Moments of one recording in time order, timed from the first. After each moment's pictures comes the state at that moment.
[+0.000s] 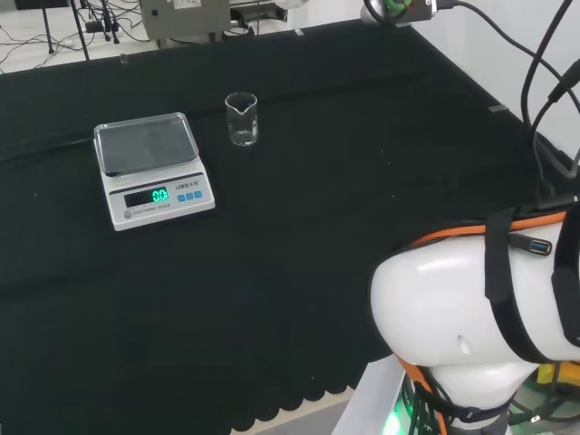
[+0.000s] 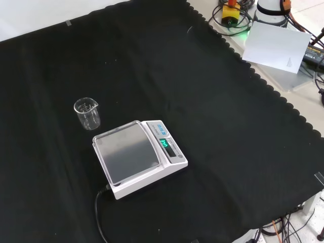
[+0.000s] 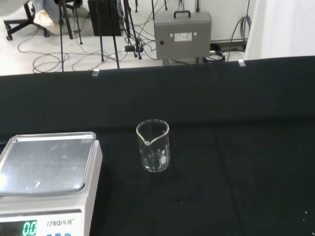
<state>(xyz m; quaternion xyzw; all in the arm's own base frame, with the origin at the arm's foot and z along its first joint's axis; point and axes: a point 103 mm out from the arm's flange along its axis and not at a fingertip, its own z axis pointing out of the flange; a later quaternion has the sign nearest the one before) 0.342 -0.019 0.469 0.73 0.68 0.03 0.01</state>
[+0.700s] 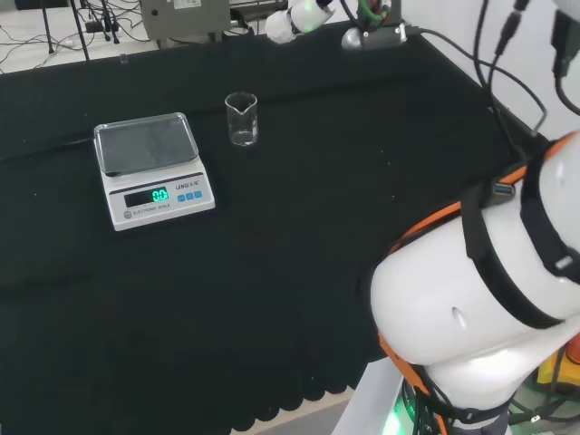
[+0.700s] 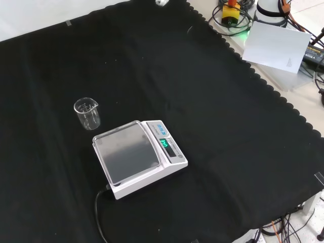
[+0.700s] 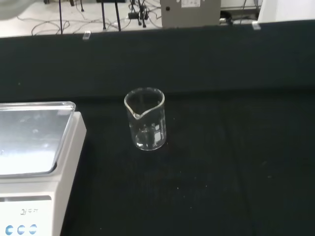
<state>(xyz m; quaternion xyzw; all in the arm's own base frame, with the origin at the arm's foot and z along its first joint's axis) 0.432 -0.038 0.382 0.72 0.69 -0.01 -0.03</state>
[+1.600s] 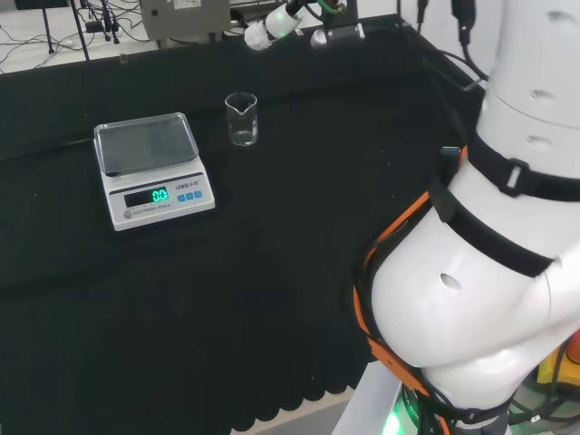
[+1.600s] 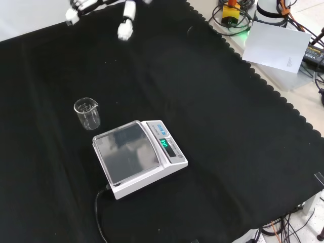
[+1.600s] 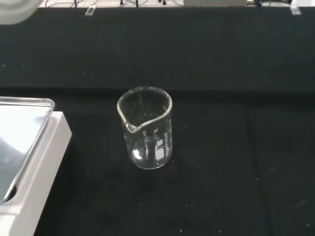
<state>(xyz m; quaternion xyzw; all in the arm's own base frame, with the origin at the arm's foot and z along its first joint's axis) 0.561 -0.042 0.320 0.69 0.72 -0.03 -0.04</state>
